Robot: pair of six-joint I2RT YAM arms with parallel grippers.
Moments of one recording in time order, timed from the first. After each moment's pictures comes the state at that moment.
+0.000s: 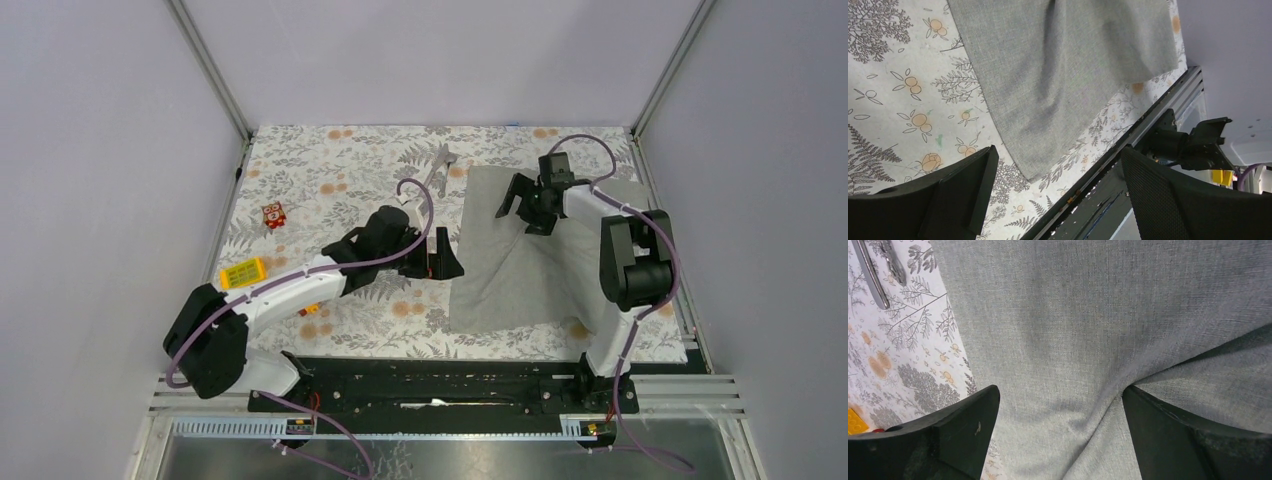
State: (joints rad) left arm -0.76 1.35 0.87 -0.10 0.28 -0.68; right arm 0.15 1.89 1.22 -0.35 -0.23 0.57
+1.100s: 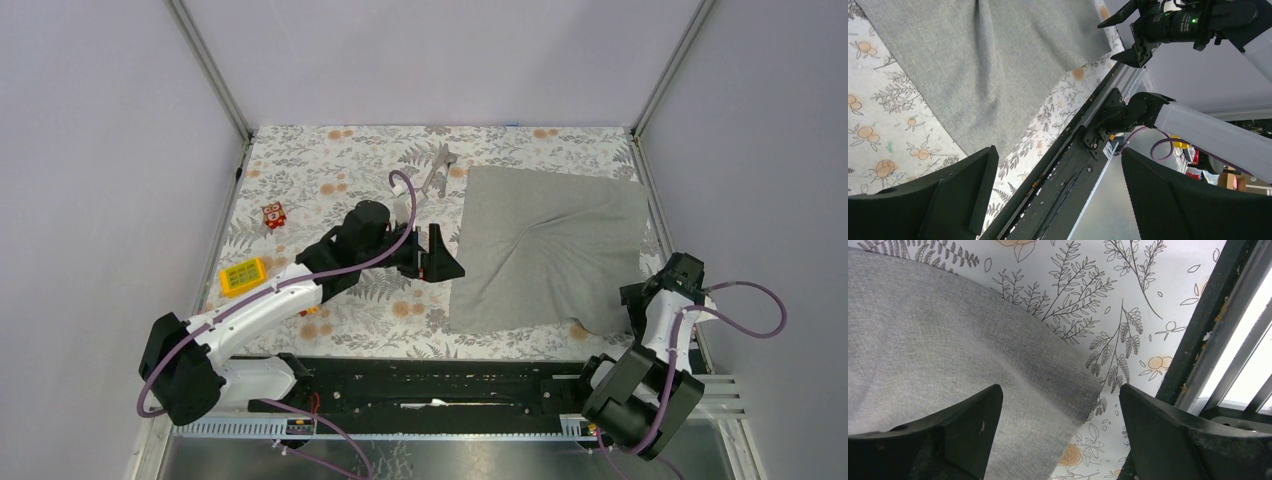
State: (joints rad) left arm -0.76 1.20 0.90 -0.13 0.45 -0.66; right arm -0.65 1.03 0.56 -0.75 0.16 0.79
